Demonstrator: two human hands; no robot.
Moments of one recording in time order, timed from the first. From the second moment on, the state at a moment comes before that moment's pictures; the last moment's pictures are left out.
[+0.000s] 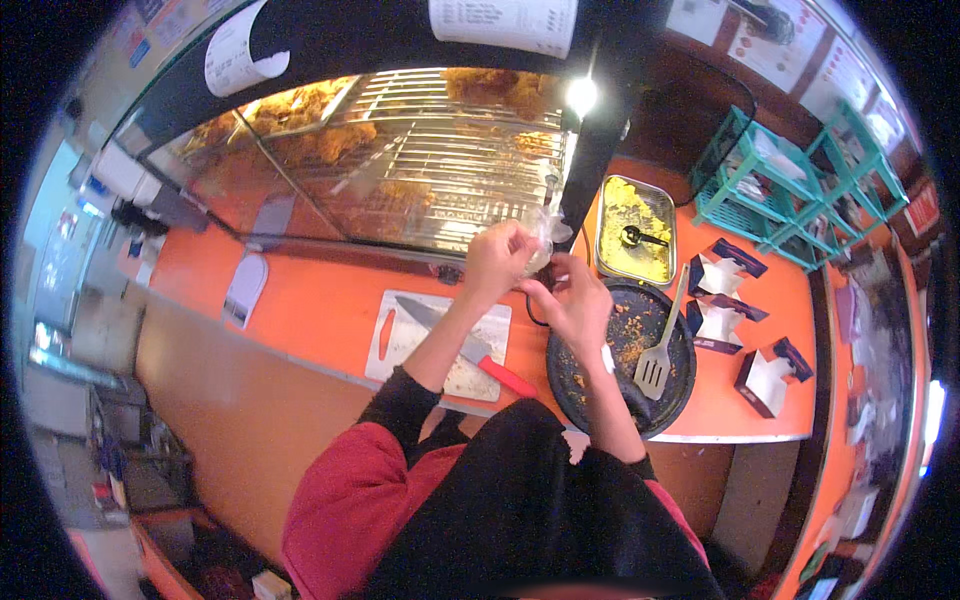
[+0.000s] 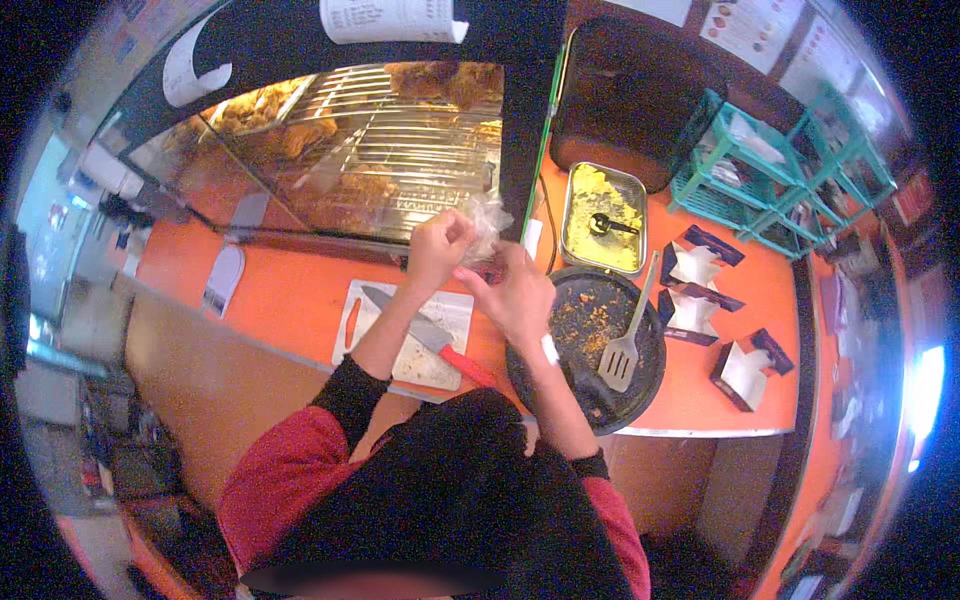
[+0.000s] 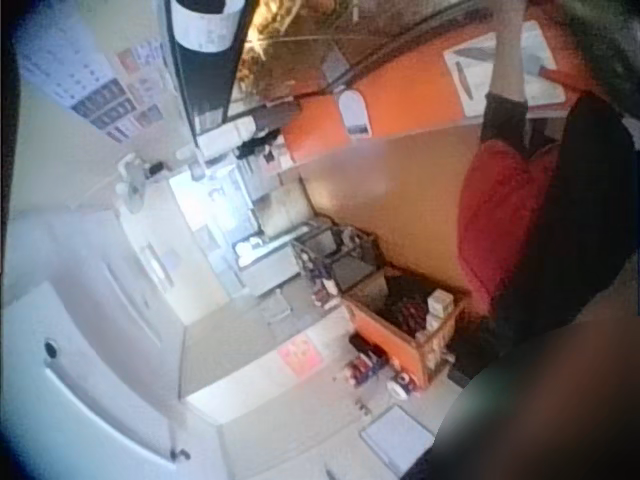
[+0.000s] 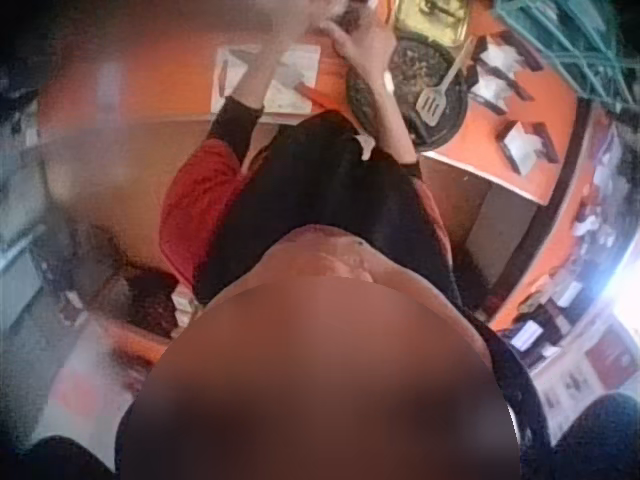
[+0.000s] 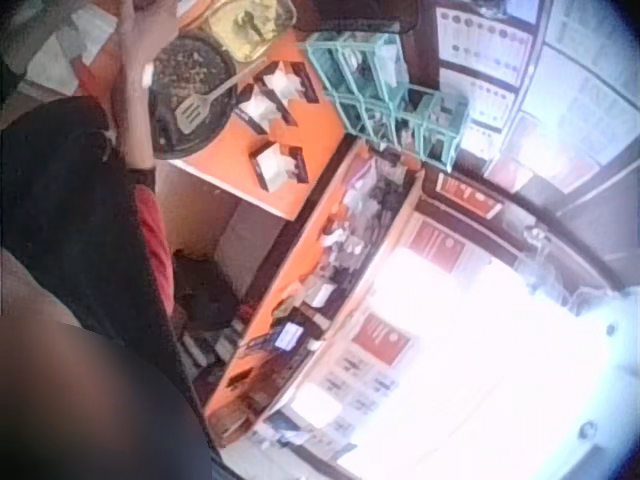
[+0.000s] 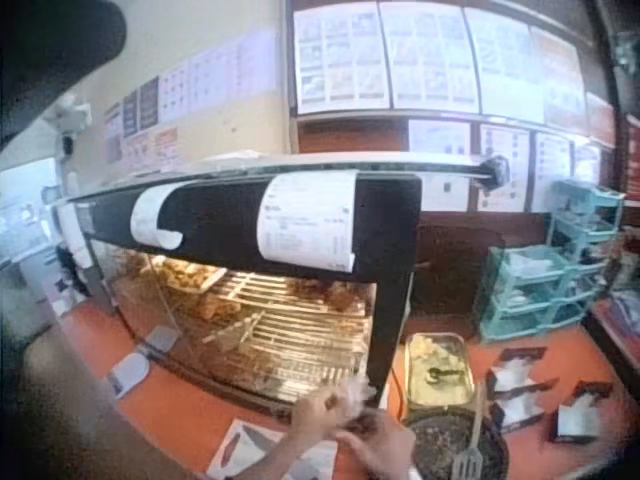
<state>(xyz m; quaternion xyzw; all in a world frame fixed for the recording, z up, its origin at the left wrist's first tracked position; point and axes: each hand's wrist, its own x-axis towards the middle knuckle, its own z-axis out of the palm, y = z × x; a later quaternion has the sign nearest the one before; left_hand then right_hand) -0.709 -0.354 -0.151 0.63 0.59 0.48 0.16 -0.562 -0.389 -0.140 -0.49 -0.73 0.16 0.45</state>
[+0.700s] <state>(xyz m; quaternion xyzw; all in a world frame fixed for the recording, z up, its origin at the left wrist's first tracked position) -0.819 -0.401 -0.136 0.73 0.30 0.61 0.04 -0.702 -0.379 -0.127 -0.53 -0.66 0.06 0.53</state>
